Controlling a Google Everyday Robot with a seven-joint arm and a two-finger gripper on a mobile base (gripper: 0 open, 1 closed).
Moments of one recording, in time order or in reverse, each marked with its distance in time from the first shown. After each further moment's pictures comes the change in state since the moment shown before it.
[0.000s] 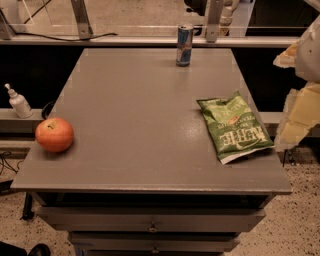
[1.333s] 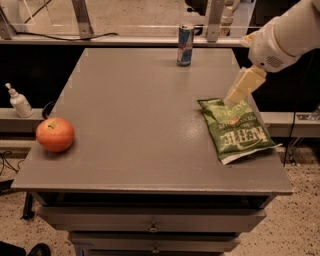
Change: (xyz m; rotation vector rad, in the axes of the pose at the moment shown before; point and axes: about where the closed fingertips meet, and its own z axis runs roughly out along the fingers) arm -0.047 -0.138 0.088 0.193 -0.281 0.025
